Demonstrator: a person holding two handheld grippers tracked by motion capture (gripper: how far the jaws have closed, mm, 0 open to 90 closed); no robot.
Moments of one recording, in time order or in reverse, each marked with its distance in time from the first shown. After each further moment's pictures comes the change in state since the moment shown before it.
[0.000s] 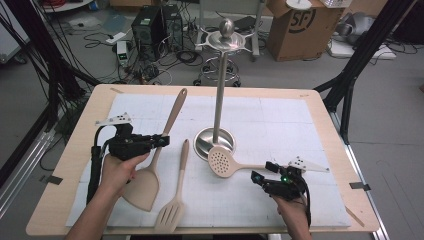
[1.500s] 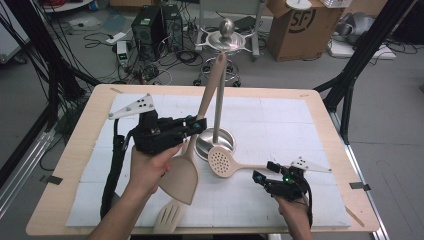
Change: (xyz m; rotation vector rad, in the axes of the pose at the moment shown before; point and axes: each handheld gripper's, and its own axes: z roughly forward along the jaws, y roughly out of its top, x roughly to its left) left arm -0.104 0.053 0.032 -0.209 -0.141 0.120; right arm -0.001 0.001 -0.004 -0.017 0.003 0.009
